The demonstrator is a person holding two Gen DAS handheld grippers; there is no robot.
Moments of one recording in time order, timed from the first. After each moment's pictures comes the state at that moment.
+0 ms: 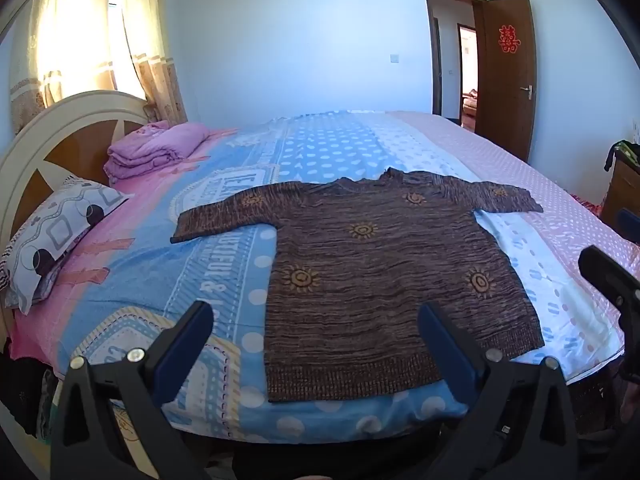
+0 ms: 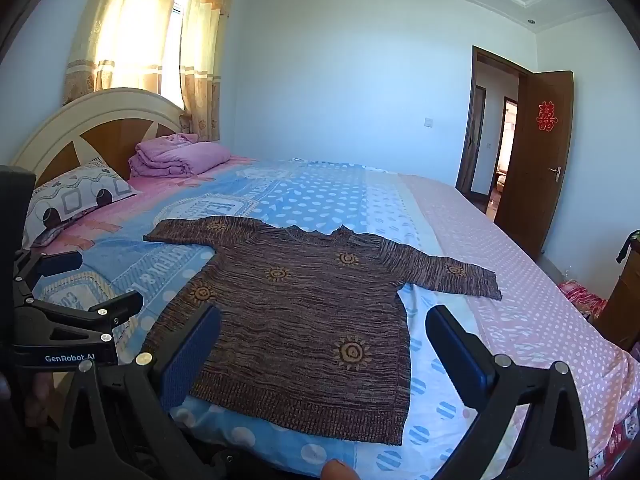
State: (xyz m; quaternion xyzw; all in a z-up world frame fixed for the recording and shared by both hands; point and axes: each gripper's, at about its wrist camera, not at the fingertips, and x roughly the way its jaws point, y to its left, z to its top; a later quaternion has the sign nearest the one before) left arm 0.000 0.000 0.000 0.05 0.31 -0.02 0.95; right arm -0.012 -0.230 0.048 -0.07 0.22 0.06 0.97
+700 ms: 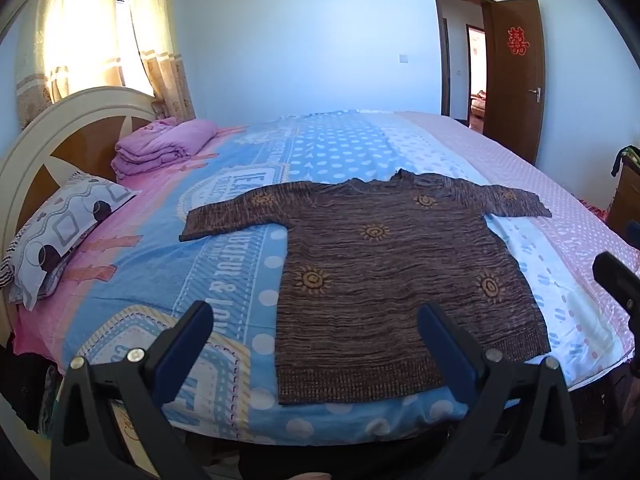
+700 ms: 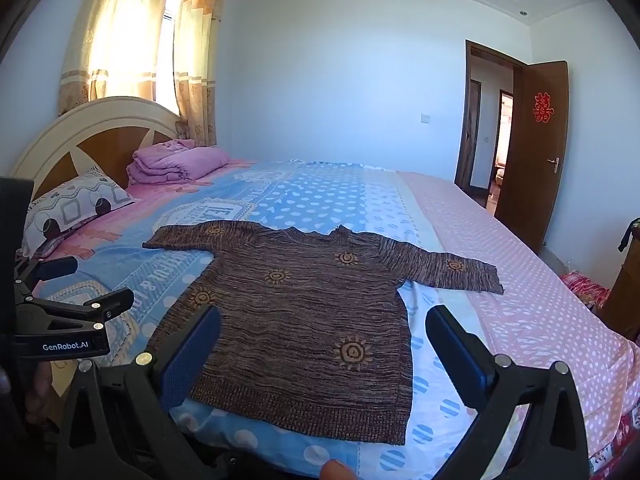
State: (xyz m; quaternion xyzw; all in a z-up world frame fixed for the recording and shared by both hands) left arm 0.005 0.009 0.001 0.04 0.31 0.00 0.95; right arm -0.010 -0.237 0.048 -0.05 0.22 0.06 0.97
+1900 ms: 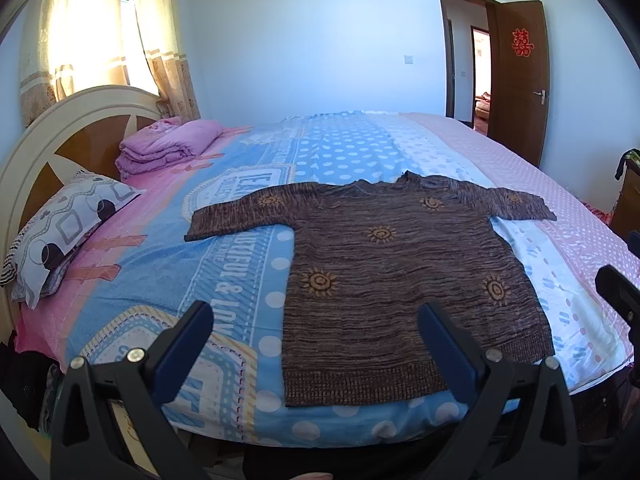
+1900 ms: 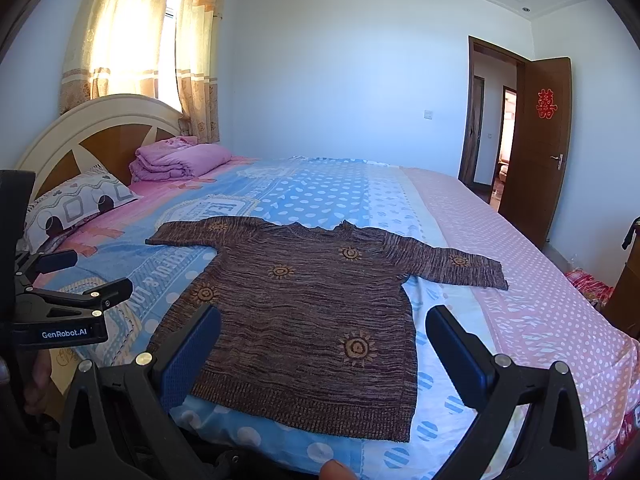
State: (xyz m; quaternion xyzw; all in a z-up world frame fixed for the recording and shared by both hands) left arm 0.009 0.014 0.002 0.04 0.31 0.00 0.95; right arm -0.007 -0.237 0.042 -0.04 0.23 0.06 0.97
